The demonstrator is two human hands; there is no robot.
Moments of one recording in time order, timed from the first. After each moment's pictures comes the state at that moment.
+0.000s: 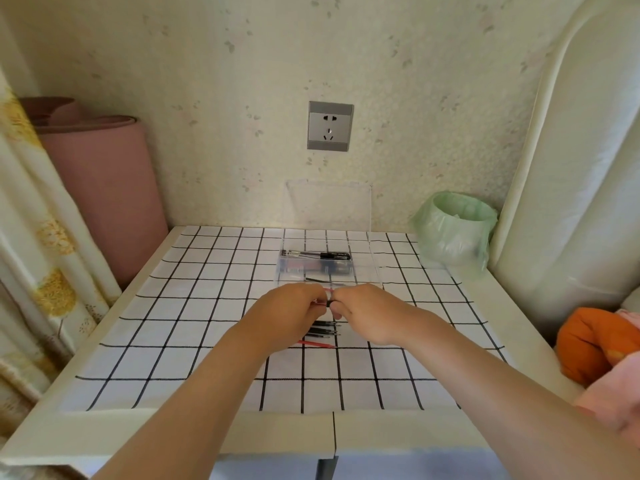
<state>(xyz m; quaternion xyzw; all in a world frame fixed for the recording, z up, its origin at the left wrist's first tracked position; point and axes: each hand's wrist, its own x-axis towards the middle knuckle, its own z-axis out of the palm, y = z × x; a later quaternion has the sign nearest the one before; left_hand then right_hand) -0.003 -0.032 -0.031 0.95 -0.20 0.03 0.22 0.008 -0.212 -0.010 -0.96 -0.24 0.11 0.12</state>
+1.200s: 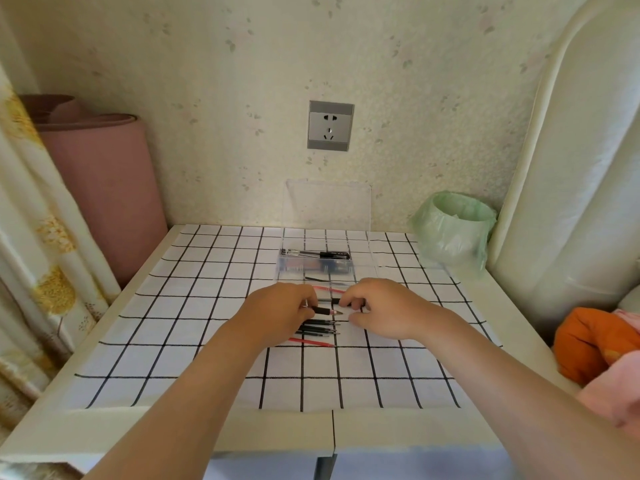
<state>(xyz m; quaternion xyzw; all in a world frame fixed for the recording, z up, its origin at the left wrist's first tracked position) 0.000 -0.023 -0.030 0.97 -0.15 0.00 0.17 0.021 -0.243 -0.020 -0.96 -0.24 0.08 0.15</state>
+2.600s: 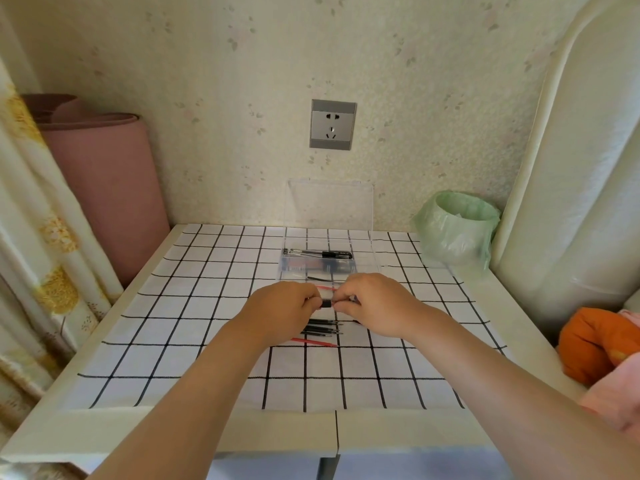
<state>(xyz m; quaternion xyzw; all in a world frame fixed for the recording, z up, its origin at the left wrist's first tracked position) 0.000 -0.024 -0.027 0.97 -0.16 0.00 0.19 0.019 -0.222 -0.017 -0.95 -0.26 0.02 0.16</state>
